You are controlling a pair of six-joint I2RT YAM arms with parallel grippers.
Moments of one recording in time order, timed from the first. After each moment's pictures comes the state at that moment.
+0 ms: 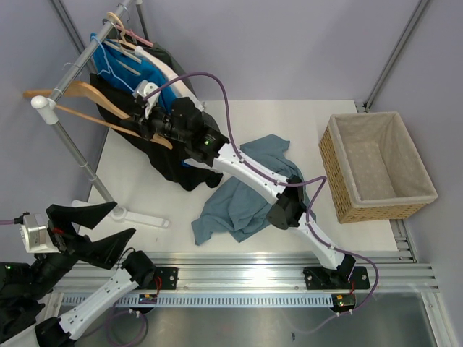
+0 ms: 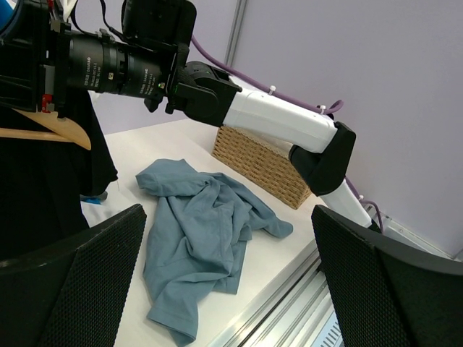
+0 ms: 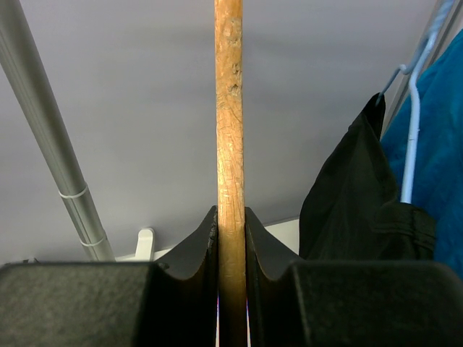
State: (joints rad) left arm -0.77 0.11 1.18 -0.81 0.02 -0.26; right arm 1.00 2.47 2.67 -0.02 -0.27 -0.01
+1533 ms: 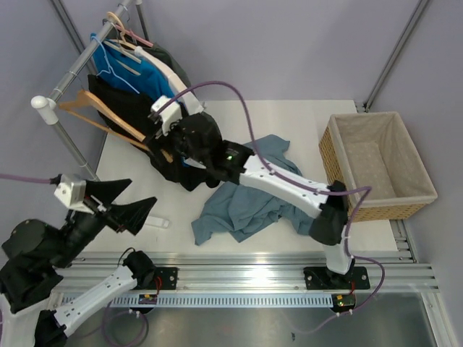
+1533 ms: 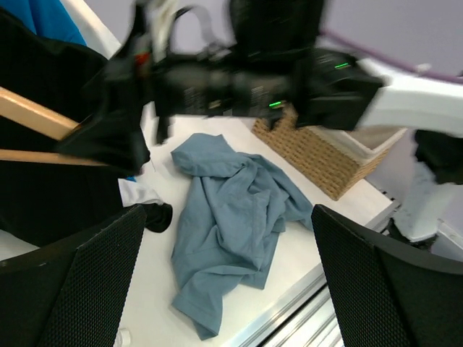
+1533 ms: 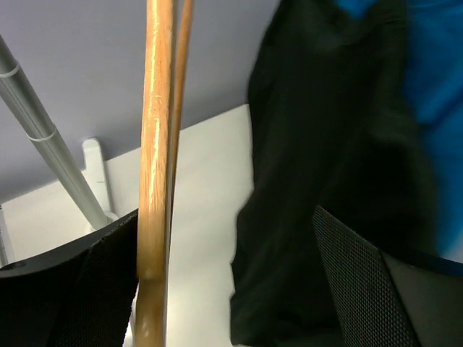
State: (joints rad) left arm -0.77 0.31 1.21 -0.80 -0.10 -0.24; right arm 1.09 2.07 2.07 -0.12 0.10 -0.09
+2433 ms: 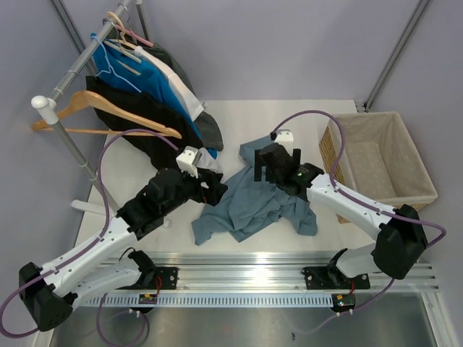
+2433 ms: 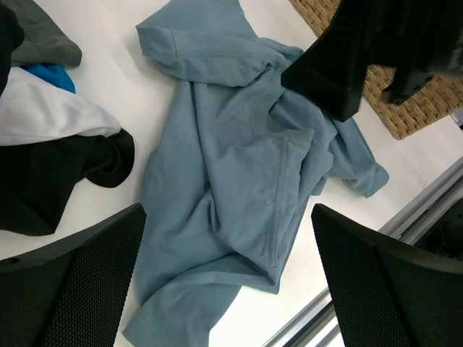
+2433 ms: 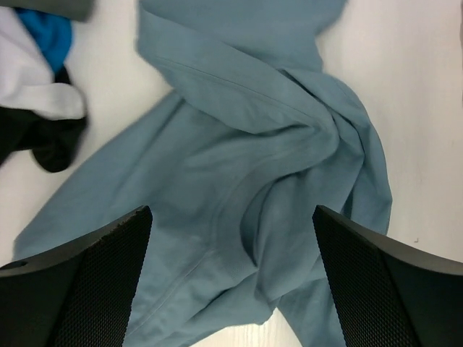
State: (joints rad) left arm -0.77 0.87 0.73 -0.21 -0.06 -0.37; right arm 0.77 1.39 1.11 -0.47 0.51 0.50
